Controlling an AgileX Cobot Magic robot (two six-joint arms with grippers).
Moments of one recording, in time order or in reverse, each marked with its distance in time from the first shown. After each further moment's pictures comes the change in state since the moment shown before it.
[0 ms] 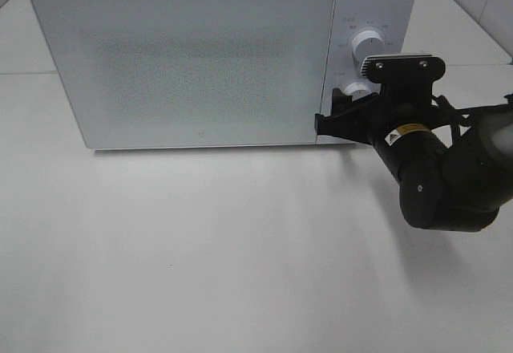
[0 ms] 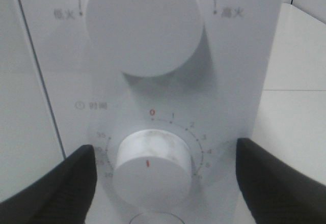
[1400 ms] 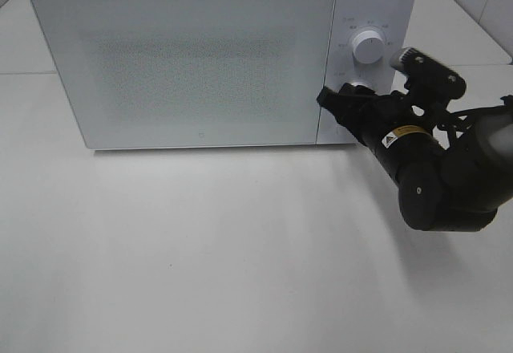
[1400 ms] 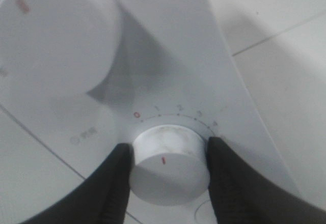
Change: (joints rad) left arm 0.000 0.000 0.000 0.001 0.000 0.000; right arm 0.000 0.006 -0.003 -0.041 0.003 0.662
